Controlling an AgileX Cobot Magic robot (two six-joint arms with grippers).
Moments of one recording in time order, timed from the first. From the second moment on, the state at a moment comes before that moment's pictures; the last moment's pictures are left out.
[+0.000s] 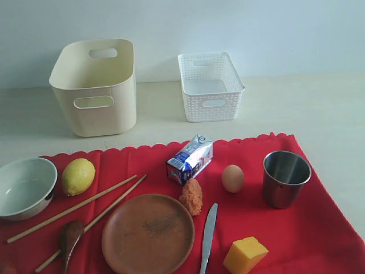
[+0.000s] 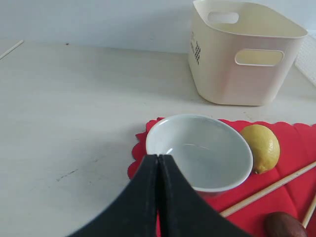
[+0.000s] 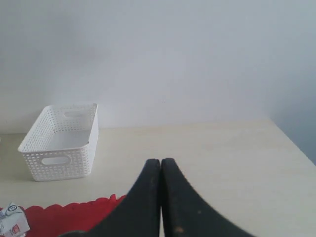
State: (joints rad) left arm 0.02 0.00 0.01 0.05 0.37 -0.12; right arm 0.04 0.39 -0.45 -0.17 0.33 0.17
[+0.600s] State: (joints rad) left arm 0.02 0.00 0.01 0.05 0.37 -0.12; right arm 0.04 0.54 -0.60 -0.17 0.33 0.17
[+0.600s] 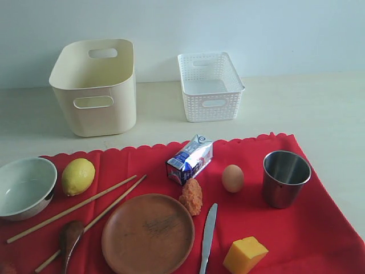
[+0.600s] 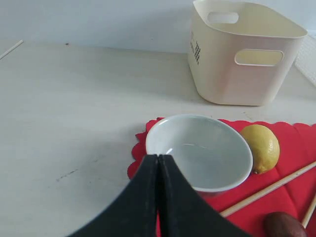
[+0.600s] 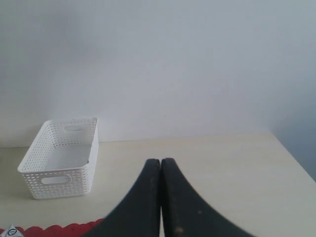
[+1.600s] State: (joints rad) left arm 0.02 0.00 0.01 0.05 0.37 -0.12; right arm 0.09 1.12 -0.84 0.75 0.67 -0.71
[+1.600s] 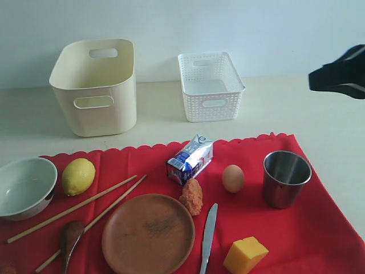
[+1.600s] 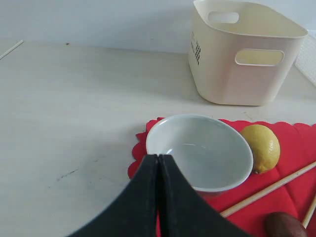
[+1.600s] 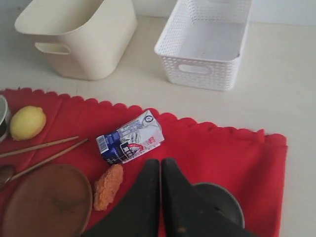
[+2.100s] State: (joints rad) left arm 0.02 0.00 0.01 0.05 0.37 -0.12; right arm 0.30 1.57 -1.13 0.50 0.79 -0.66
